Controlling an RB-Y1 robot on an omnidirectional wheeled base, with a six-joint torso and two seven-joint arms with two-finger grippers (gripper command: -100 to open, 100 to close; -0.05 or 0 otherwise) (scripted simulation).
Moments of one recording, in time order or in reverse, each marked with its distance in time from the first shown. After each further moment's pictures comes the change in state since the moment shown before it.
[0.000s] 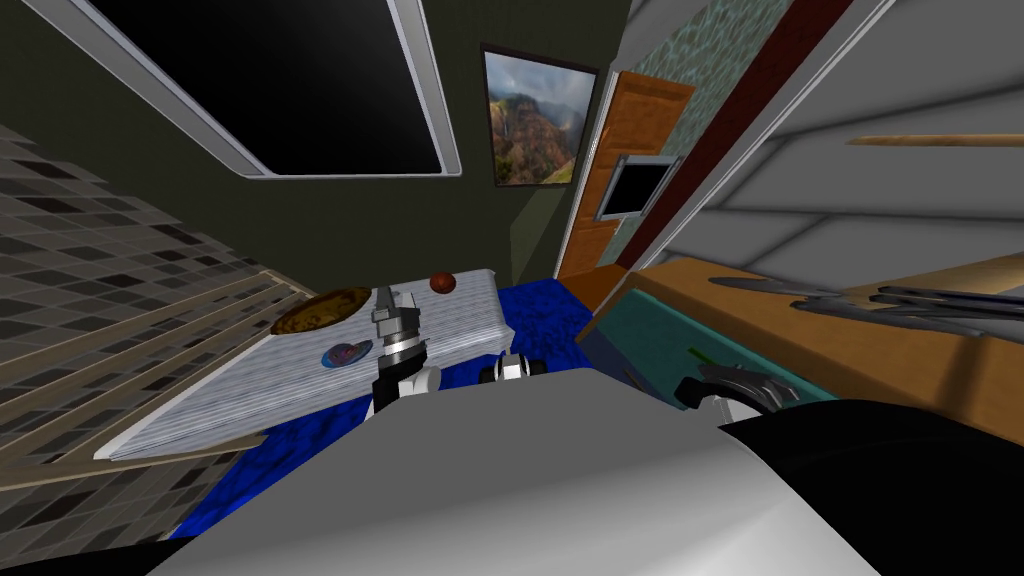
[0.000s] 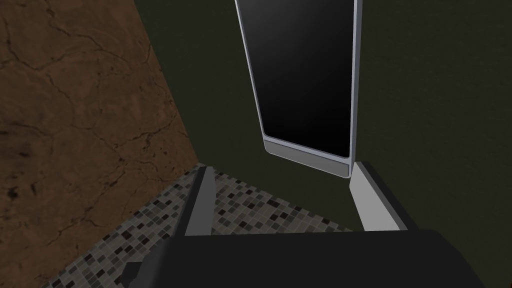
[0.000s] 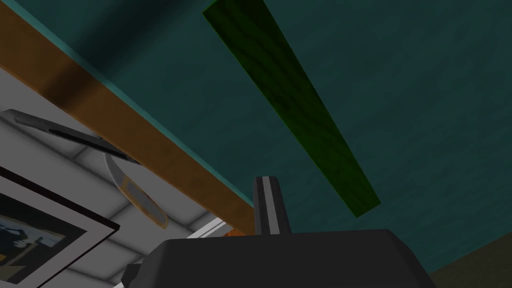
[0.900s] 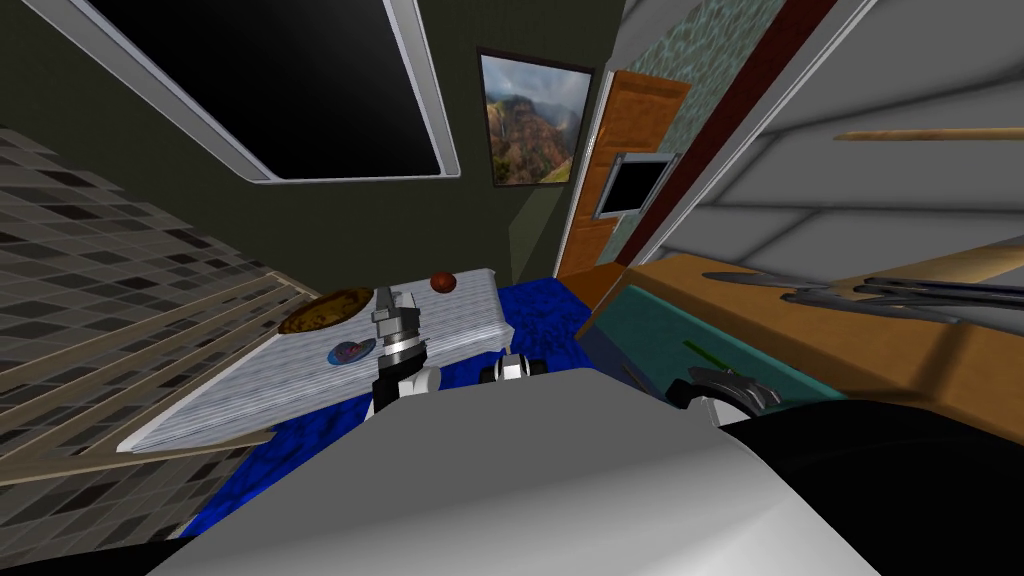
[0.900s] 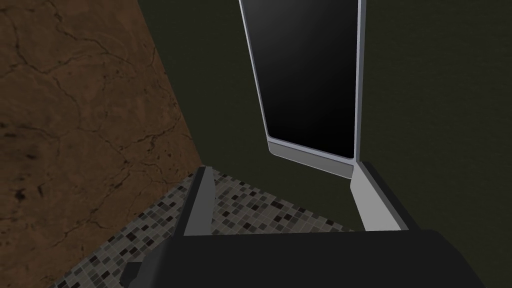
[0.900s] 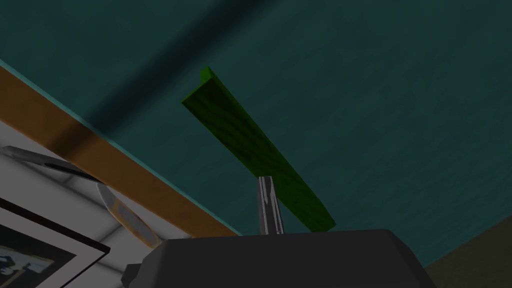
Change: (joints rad) left arm 0.000 0.000 0.000 0.000 0.000 0.000 0.000; right arm -0.010 0.035 0.012 0.030 0.028 0.005 -0.008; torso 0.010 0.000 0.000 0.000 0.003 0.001
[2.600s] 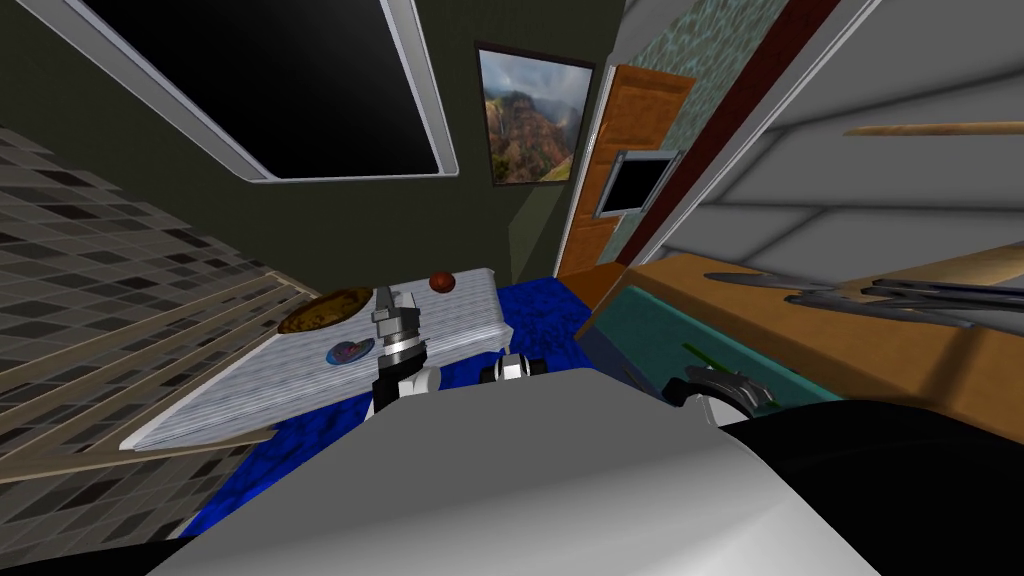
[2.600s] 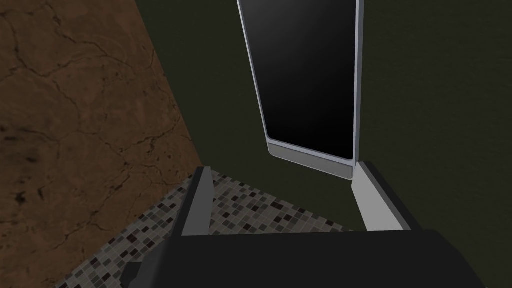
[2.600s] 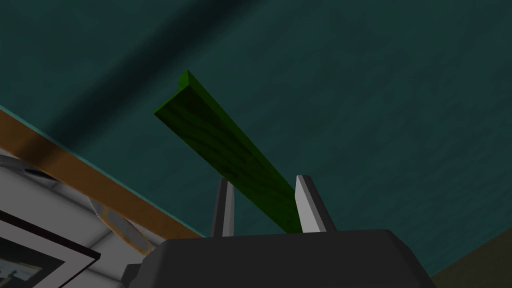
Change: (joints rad) left arm 0.000 0.000 0.000 0.000 0.000 0.000 0.000; right arm -0.010 0.001 0.009 0.012 -0.002 0.008 0.009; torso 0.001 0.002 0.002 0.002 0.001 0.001
